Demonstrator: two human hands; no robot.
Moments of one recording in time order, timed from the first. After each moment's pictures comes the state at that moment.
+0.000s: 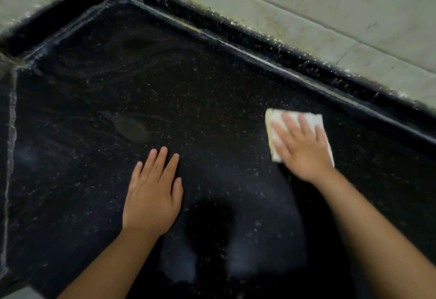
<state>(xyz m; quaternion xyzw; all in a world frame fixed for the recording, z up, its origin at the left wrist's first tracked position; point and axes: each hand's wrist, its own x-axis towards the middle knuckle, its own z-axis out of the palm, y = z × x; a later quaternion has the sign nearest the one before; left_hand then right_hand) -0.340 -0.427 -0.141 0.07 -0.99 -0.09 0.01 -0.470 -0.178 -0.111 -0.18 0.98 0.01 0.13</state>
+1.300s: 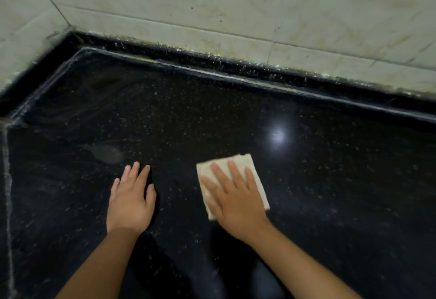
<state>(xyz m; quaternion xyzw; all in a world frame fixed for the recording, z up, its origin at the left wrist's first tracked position) -0.340 -0.415 -0.119 0.11 -0.98 -0.17 -0.03 -0.347 -0.206 -0.132 -0.19 0.97 -0.08 0.10</state>
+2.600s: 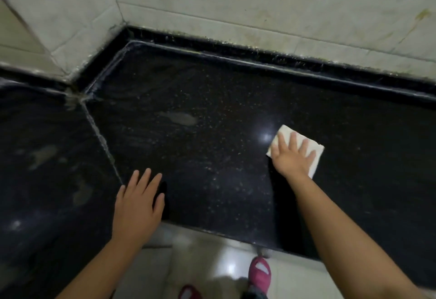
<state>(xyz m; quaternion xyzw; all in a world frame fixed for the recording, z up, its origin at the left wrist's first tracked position) -0.214 -0.588 -0.106 -0.01 -0.99 -0.14 -0.03 -0.298 -0.278 -0.103 0.22 0.96 -0.10 0.17</state>
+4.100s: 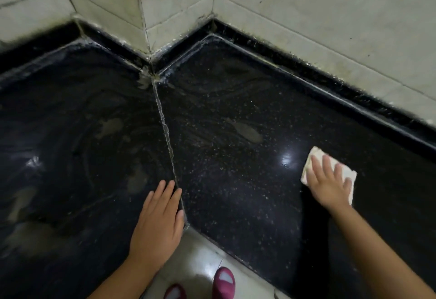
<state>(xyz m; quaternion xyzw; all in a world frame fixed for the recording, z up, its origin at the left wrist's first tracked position) -0.199 -0.646 -0.143 0.04 -0.98 -0.17 0.02 -0.349 -0.332 -0.103 0.11 0.98 -0.07 0.14</state>
